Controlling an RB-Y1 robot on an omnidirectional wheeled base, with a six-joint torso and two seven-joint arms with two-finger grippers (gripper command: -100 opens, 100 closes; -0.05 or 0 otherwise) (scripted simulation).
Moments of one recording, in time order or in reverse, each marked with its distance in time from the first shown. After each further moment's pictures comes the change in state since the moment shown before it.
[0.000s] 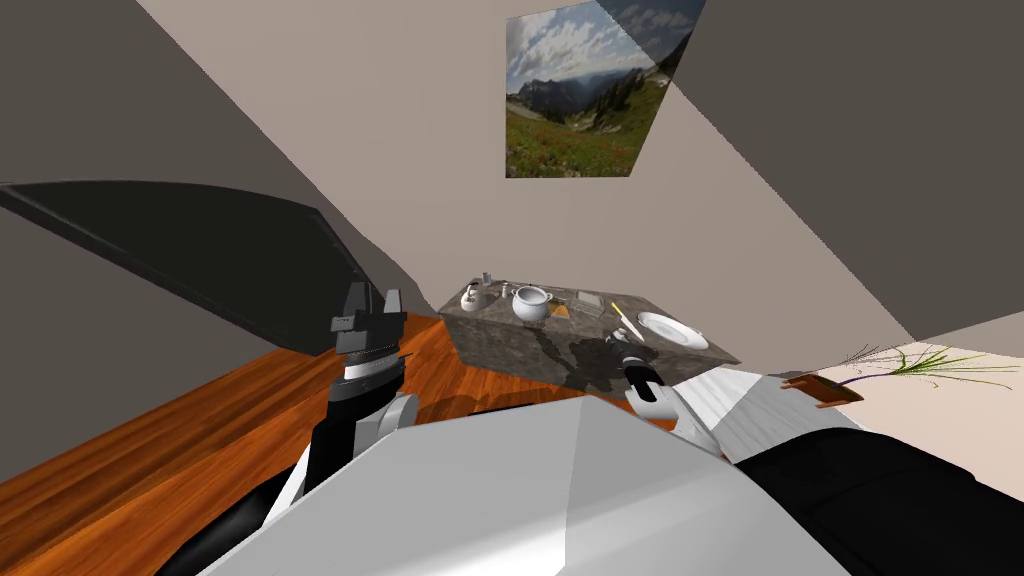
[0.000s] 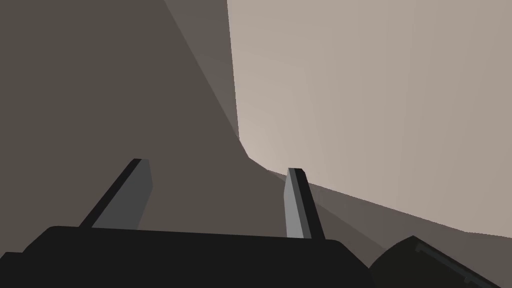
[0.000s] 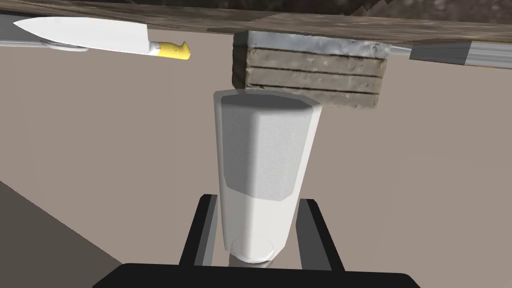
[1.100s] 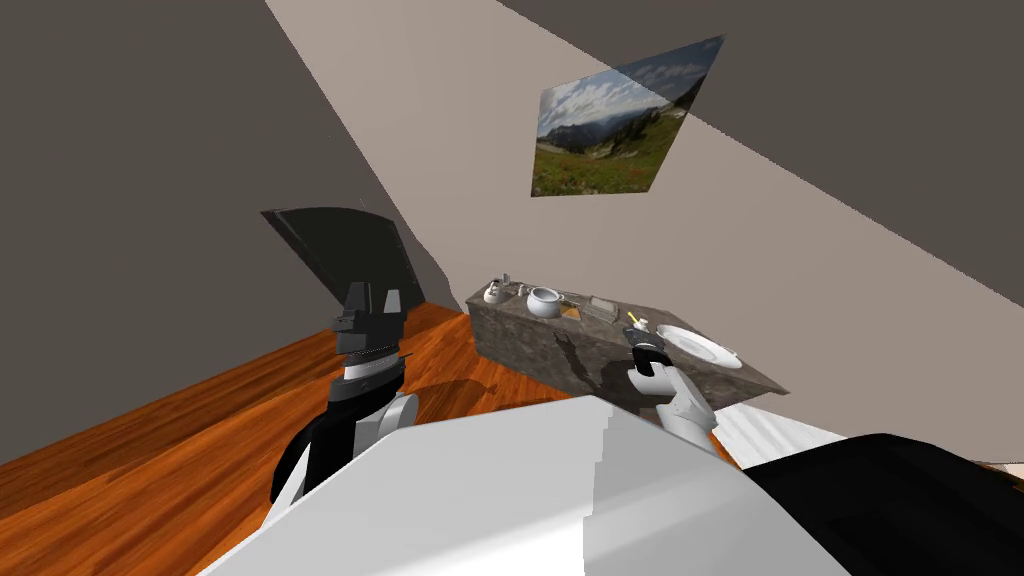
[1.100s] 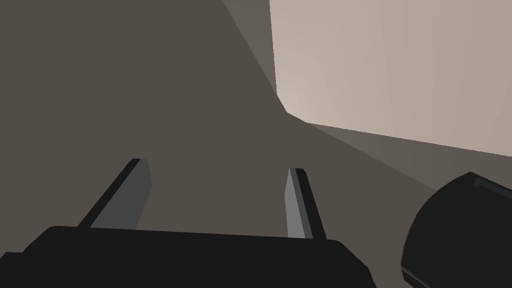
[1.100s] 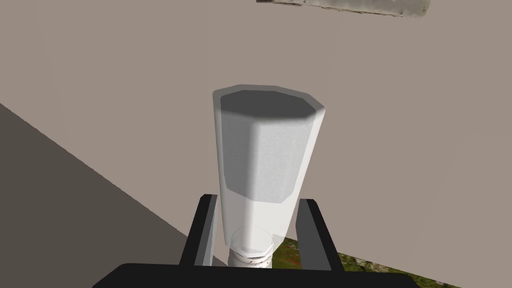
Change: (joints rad) left arm 0.001 0.000 0.000 0.000 0.000 0.000 0.000; right arm -0.143 -0.033 -0.122 -0.003 0.099 0.212 -0.033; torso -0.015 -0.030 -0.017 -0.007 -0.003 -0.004
